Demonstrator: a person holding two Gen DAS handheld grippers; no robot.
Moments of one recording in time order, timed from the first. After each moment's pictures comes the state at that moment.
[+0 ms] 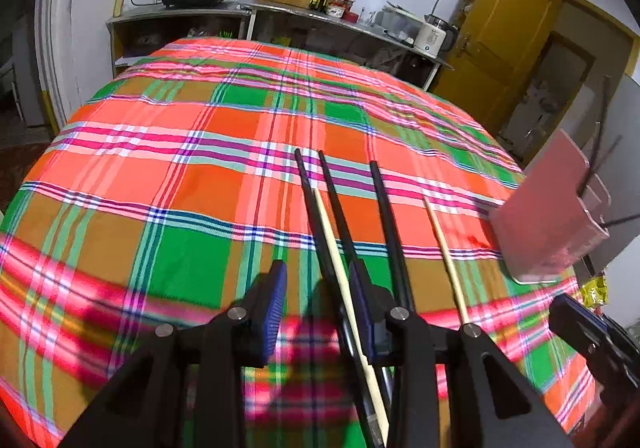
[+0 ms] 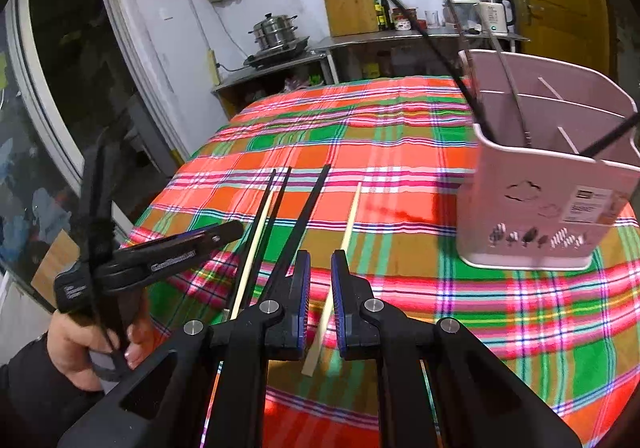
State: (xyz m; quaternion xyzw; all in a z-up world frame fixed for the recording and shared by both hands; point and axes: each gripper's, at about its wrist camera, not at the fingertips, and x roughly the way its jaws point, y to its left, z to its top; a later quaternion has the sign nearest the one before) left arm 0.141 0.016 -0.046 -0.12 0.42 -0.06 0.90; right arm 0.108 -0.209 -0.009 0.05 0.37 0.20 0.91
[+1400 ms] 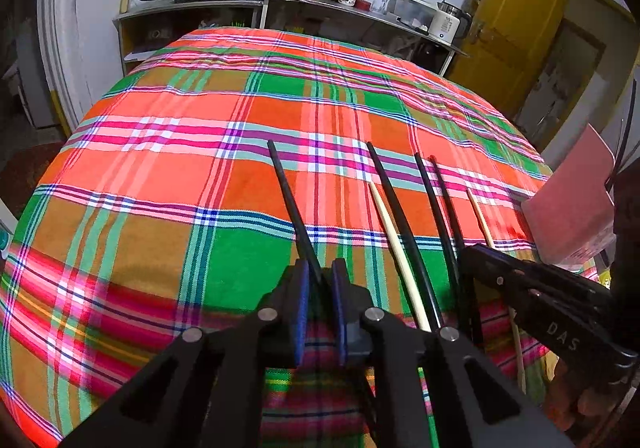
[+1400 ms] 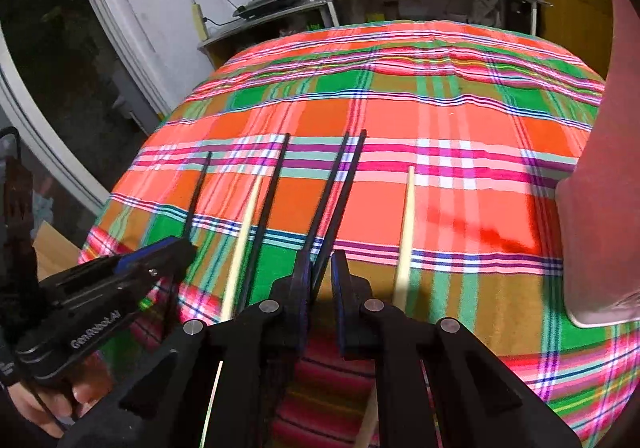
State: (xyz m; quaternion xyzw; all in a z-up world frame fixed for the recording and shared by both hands) left arm 0.143 0.045 -0.053 -0.10 0.44 -0.05 0.89; right arm 0.195 -0.155 -0.065 0.04 0.45 0.19 0.87
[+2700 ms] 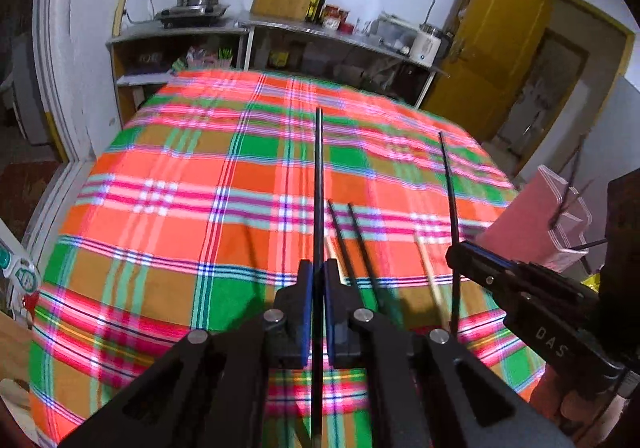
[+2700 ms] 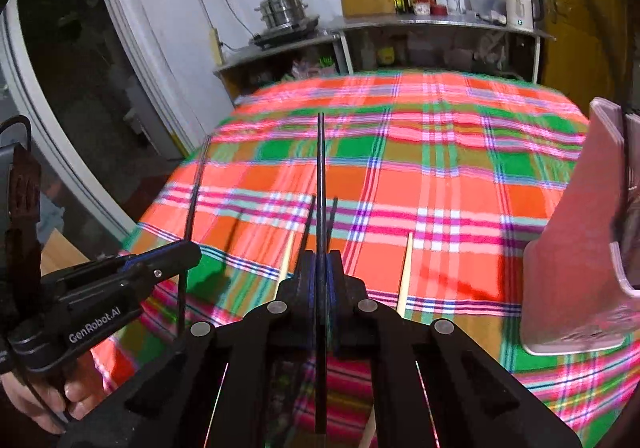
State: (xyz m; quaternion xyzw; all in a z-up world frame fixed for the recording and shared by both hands) left arm 0.133 0.042 0.021 -0.10 0.40 -0.07 0.91; right arm 0.180 -0.155 0.003 0.03 0.40 0.21 0.89
